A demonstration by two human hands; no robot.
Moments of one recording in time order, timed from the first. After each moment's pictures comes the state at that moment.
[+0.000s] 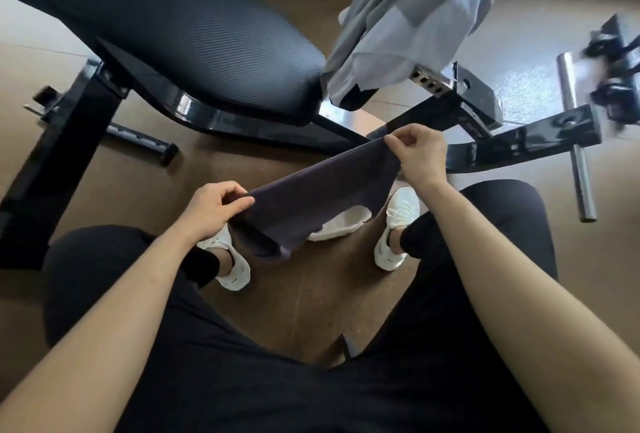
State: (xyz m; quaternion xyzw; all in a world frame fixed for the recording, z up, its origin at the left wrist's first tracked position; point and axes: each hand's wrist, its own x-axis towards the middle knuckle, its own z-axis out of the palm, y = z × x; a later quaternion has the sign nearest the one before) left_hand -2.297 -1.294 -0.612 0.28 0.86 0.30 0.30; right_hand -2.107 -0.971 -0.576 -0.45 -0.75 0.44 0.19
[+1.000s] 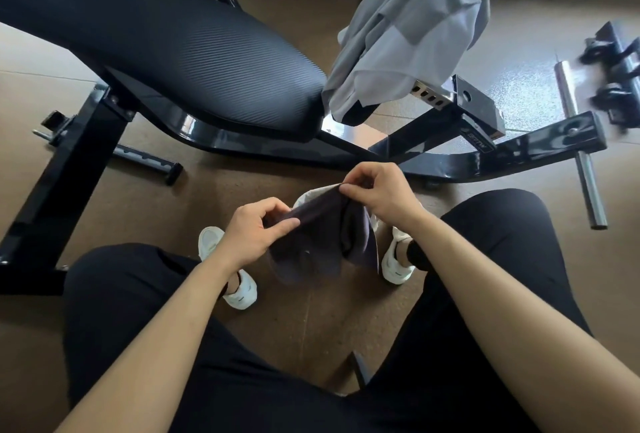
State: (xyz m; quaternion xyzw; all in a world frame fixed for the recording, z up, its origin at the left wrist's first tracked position) left_hand -2.259 -1.249 -0.584 0.34 0.81 0.38 0.29; right_hand -2.122 -1.015 -0.566 -0.25 -0.84 0.48 0.08
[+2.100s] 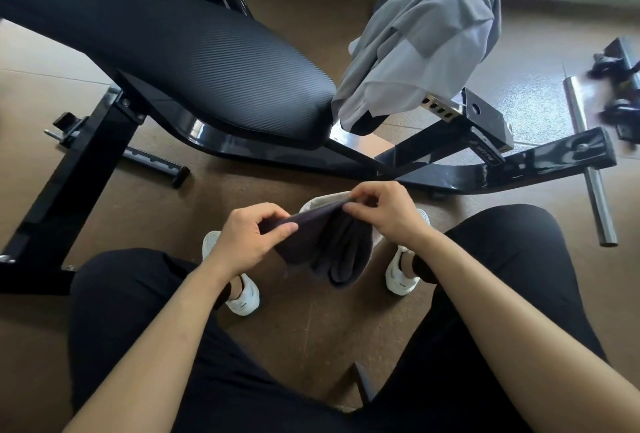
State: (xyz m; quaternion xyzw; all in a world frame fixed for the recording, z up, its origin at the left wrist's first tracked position) left_hand -2.265 -1.256 -0.574 0.38 0.80 0.40 0.22; right_hand -2.117 -1.022 -0.563 -0.22 -0.87 0.45 0.05
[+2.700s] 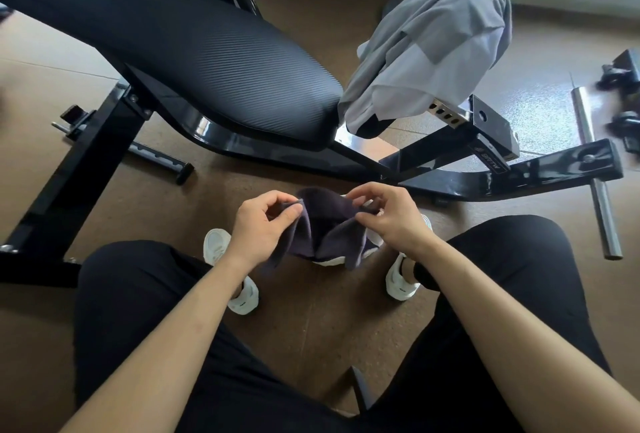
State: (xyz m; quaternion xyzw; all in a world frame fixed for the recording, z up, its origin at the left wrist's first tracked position) left_hand -2.252 -1.232 -0.572 0.26 0.81 0.47 0.21; right_hand -2.108 -1.024 -0.565 -0.25 -0.84 0.48 0.05
